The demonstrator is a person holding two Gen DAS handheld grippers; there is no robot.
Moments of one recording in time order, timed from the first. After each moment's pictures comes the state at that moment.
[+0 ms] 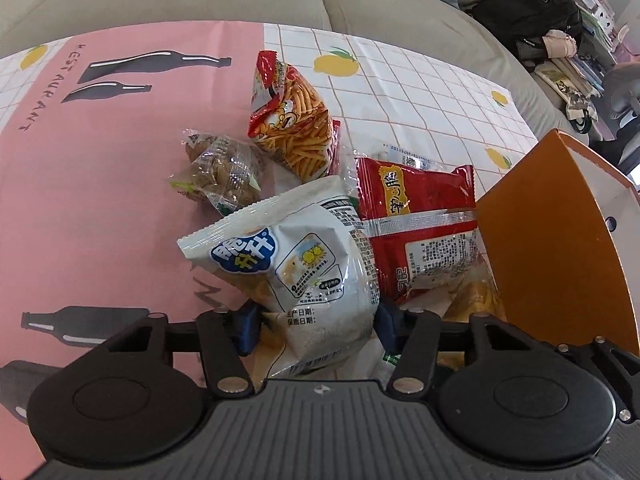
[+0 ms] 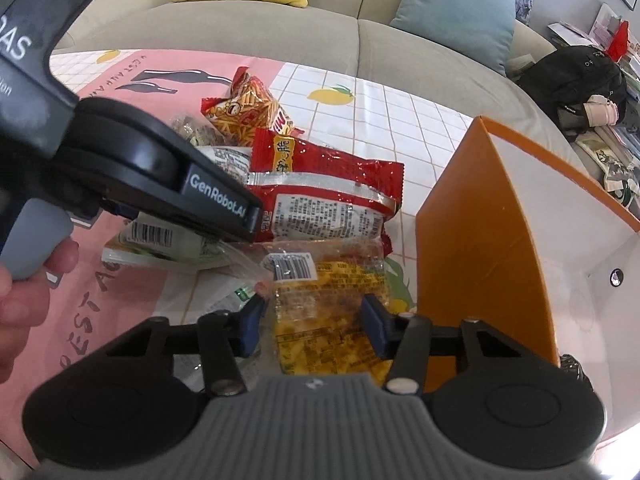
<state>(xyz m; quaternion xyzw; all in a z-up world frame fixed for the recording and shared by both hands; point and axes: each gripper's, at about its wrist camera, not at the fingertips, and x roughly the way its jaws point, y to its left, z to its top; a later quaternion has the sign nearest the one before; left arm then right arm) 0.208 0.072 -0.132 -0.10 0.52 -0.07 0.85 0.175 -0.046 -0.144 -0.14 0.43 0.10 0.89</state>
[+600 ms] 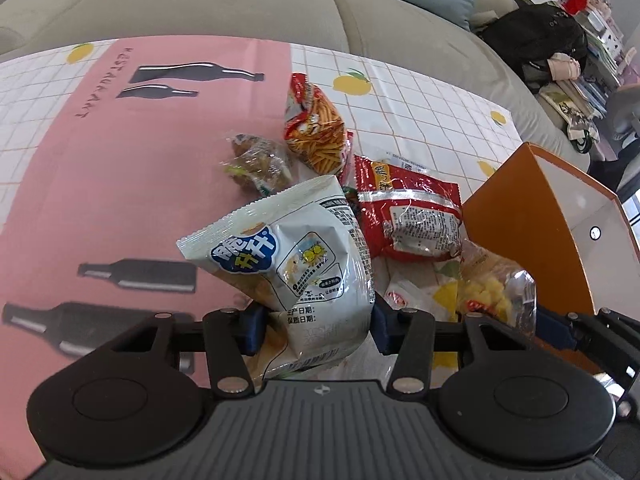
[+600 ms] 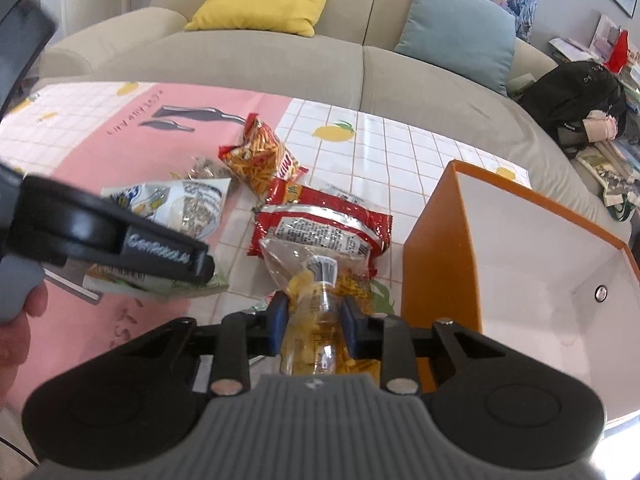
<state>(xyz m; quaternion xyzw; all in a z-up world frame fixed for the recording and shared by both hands) 0.161 0.084 -0.095 -0.12 0.50 -0.04 0.85 0.156 -0.062 -0.101 -0.10 0.41 0.13 0.90</state>
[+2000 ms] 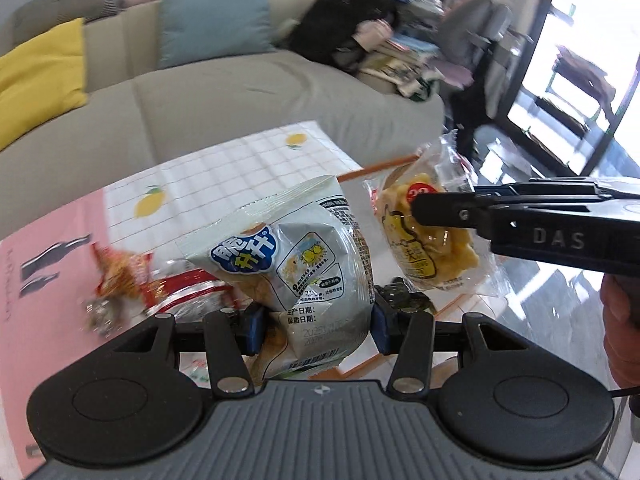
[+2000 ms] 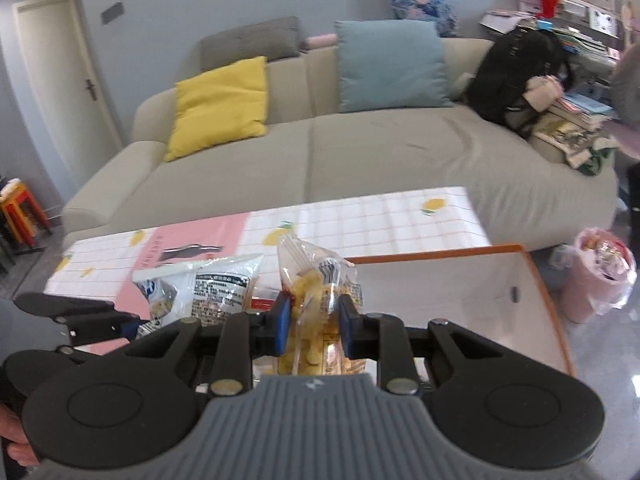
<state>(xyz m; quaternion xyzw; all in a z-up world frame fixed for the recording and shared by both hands) 0.144 -0.099 0.029 0.06 0.43 -0.23 0.87 0.145 -0.256 0.035 0.08 0.36 0.12 0.92</state>
